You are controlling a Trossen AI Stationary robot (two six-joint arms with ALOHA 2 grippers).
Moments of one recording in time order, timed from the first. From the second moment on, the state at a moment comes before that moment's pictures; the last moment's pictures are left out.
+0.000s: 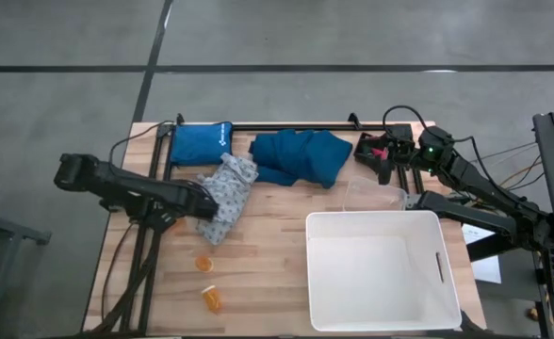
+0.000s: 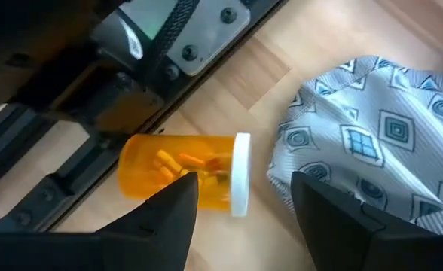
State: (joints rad) left arm -0.09 1.33 0.68 -1.29 -0.17 -2.49; right arm -0.63 0.57 0.58 -0.20 -0.29 0.25
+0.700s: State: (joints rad) left arm -0.09 1.31 0.75 -1.01 -0.15 -2.33; right arm -0.63 0.57 0.58 -0.20 -0.29 0.25
